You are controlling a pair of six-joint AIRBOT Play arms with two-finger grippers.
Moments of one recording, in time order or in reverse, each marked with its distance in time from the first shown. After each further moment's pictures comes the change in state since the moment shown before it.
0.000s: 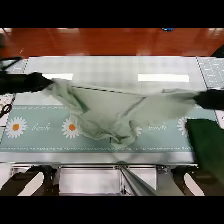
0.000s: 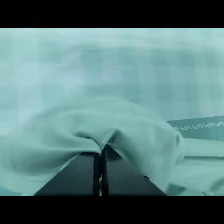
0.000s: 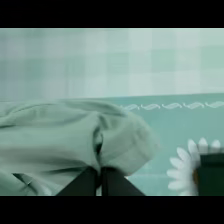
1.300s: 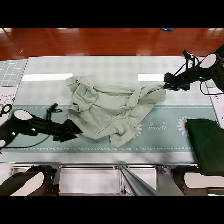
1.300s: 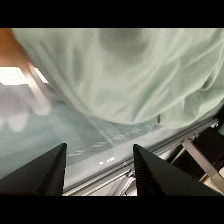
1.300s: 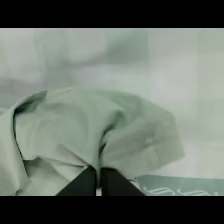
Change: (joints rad) left arm -0.031 -0.080 -0.600 -0.267 -0.164 0.013; right arm -0.069 -0.753 0.298 0.240 -0.118 -0.099
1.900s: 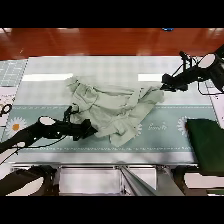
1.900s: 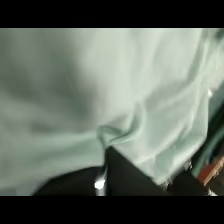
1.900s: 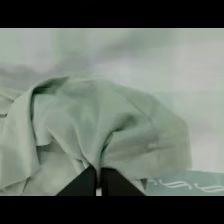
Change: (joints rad) left arm -0.333 -0.137 -0.048 -0.349 0.431 0.028; right arm 0.027 0.000 0.000 0.032 0.033 -0.016
